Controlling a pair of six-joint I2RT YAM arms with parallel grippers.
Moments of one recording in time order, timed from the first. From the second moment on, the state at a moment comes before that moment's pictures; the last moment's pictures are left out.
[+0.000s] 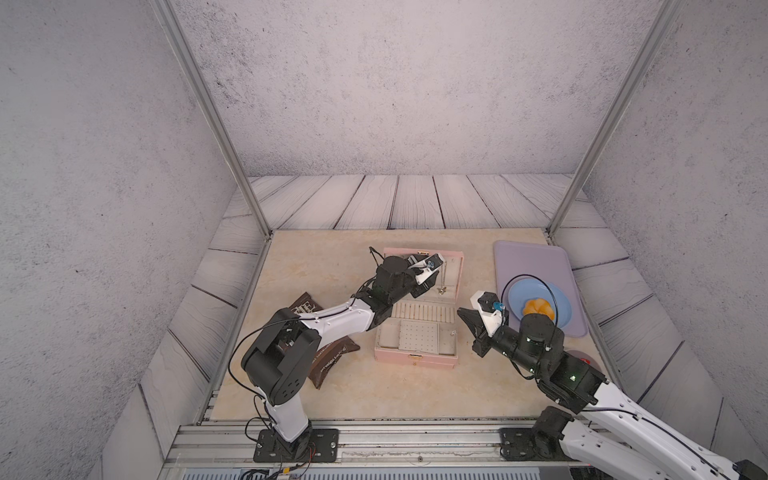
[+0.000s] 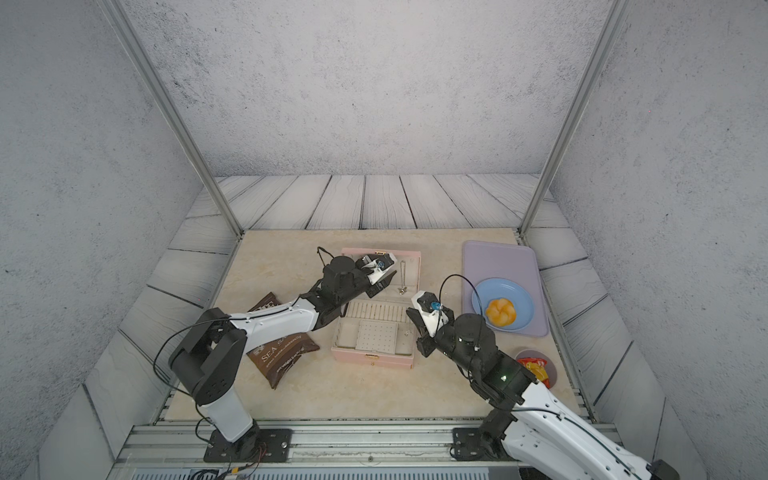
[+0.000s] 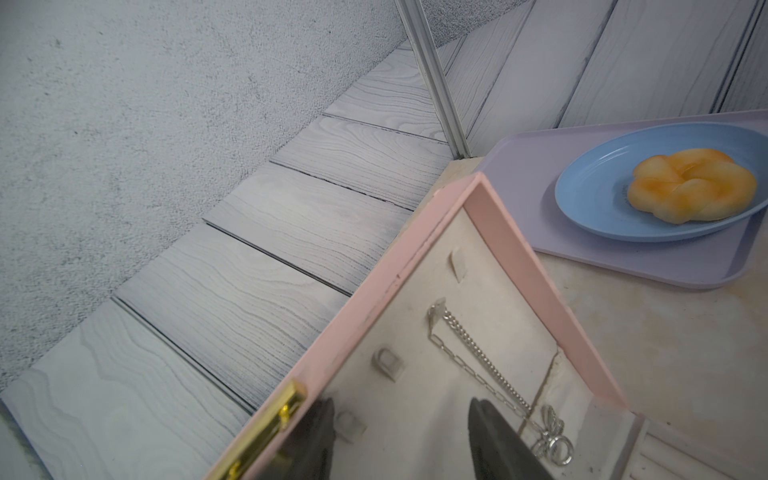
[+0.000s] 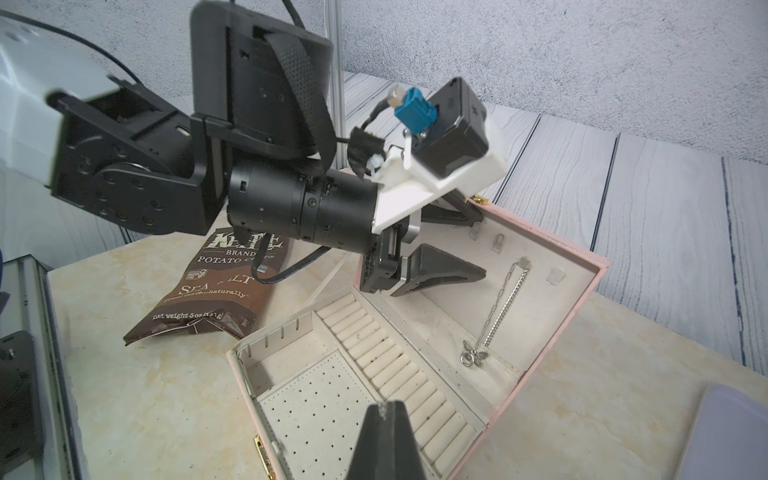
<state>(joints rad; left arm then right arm) -0.72 1.74 1.08 0.46 0.08 0.51 0.76 0.69 0.59 -0.13 -0.02 -0.06</state>
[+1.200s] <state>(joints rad) -0.79 1.71 1.17 0.15 -0.15 1.07 0.76 0.67 0.57 -0.13 -0.02 -0.07</state>
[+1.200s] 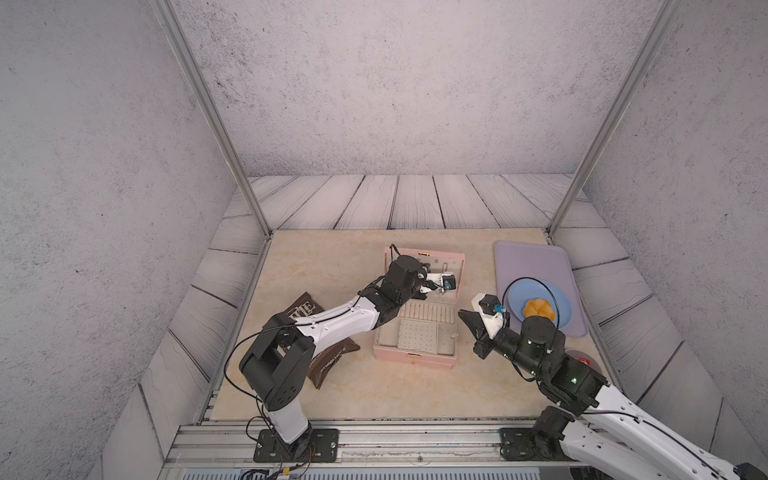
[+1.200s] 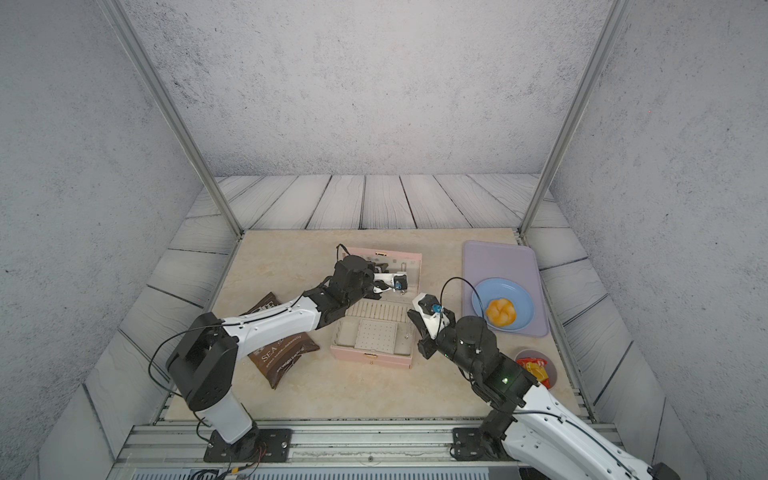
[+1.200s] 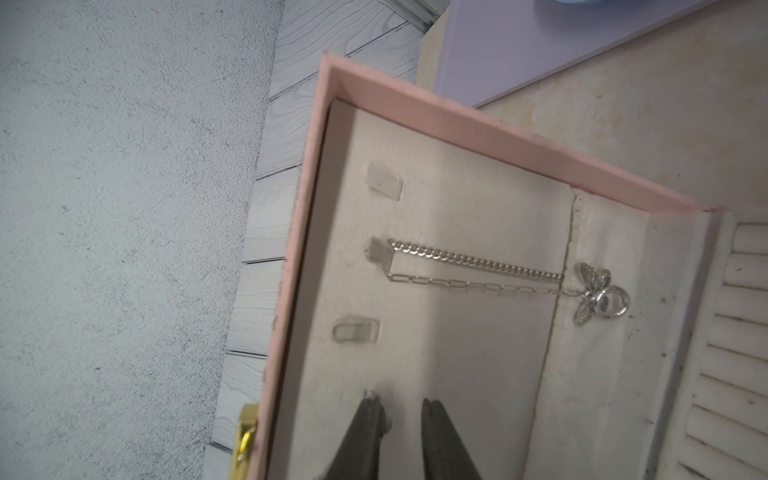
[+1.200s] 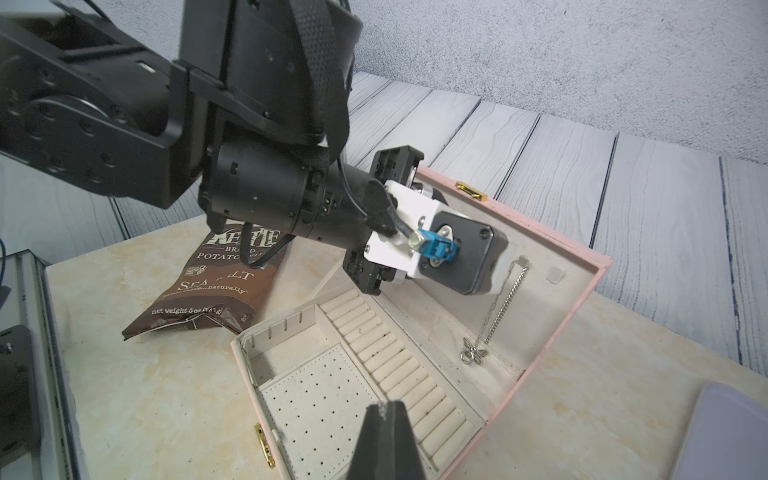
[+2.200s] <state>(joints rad) -0.66 1.25 0.75 0.30 0.42 0.04 0.76 1.07 0.85 -0.14 -0.04 -0.08</state>
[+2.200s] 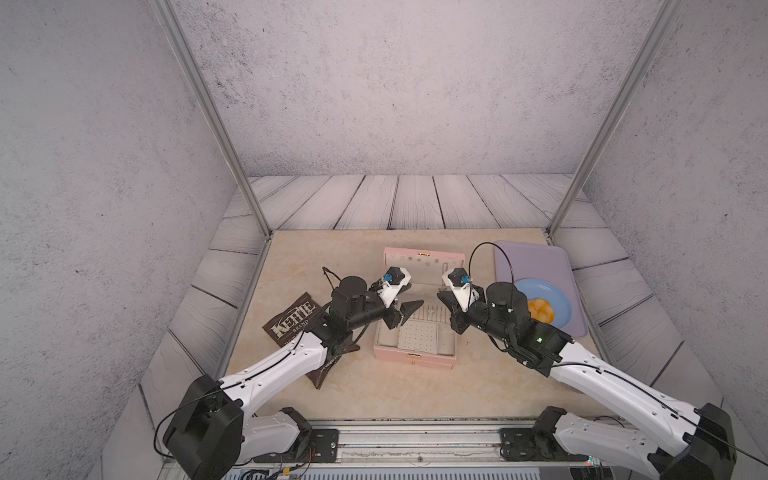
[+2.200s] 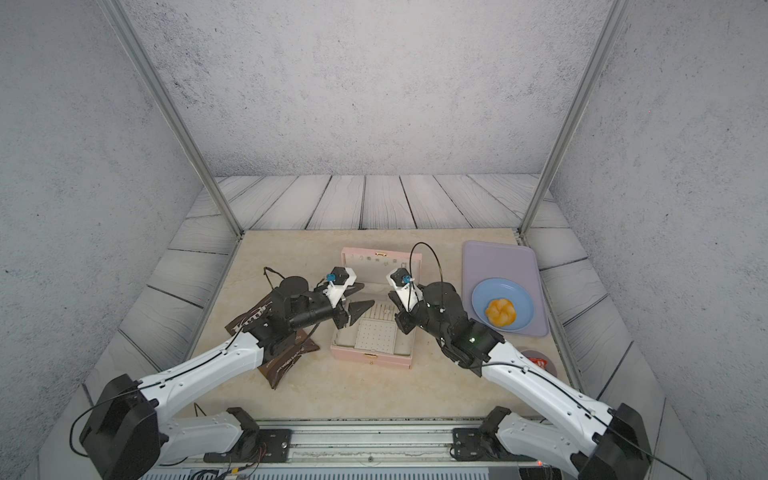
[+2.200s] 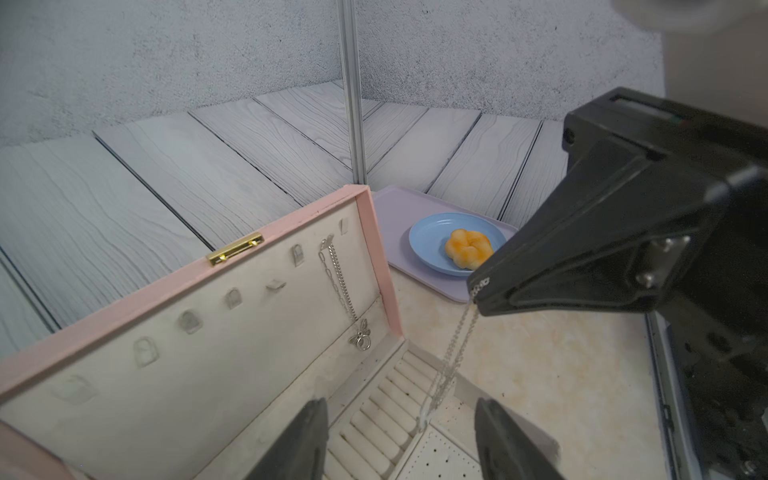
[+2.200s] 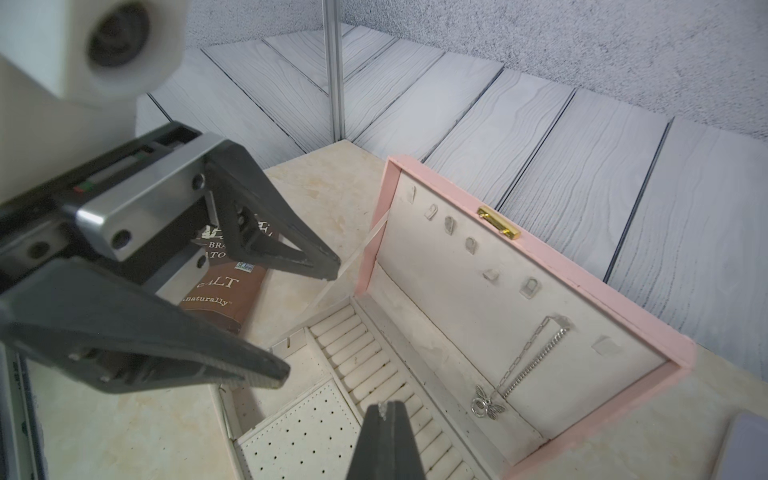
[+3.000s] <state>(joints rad) -0.66 1.41 0.78 0.44 0.45 -0.10 0.77 1.19 0.92 -0.14 -0.08 -0.07</state>
